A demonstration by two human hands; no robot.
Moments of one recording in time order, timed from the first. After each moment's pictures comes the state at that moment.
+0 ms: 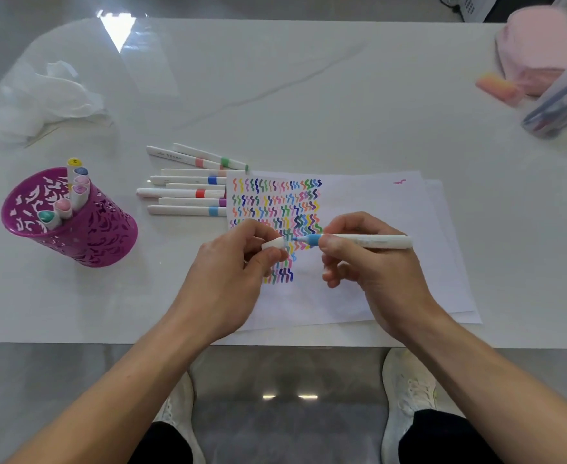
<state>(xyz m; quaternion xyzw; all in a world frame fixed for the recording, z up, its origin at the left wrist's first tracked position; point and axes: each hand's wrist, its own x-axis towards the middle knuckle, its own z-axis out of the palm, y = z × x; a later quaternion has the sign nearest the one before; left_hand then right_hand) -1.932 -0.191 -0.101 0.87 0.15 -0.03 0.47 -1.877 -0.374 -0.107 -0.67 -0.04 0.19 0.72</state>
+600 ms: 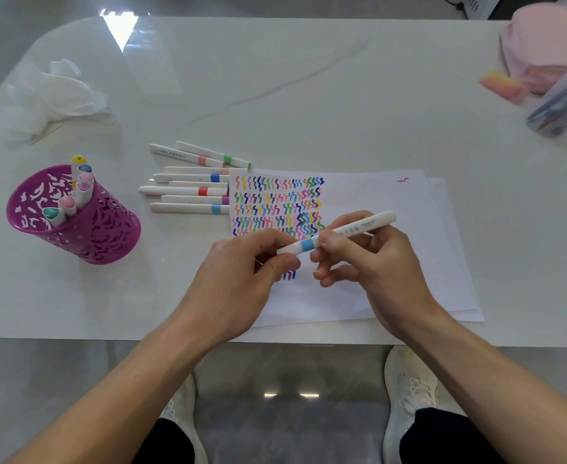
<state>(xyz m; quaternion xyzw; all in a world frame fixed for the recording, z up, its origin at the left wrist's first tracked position) -1.935 -0.196 -0.096 0.90 0.09 -0.04 0.43 -1.879 -0.373 -0.105 -0.66 -0.04 0.20 0.72</state>
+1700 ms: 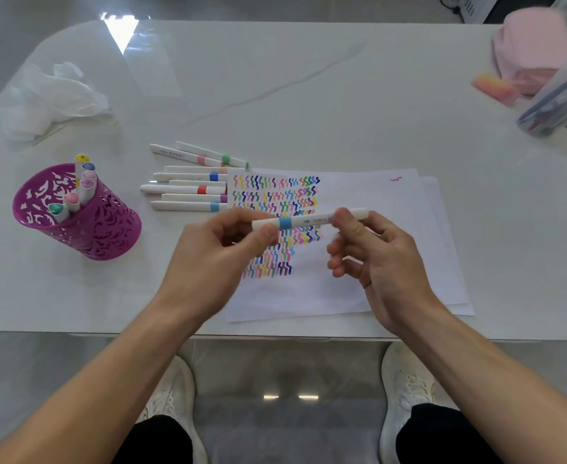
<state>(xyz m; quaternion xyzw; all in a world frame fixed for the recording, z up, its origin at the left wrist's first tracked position) -1.939 -0.186 -0.085 0.77 0.16 0.03 0.62 -1.880 -0.377 -0.104 -0.62 0.04 0.19 0.76</state>
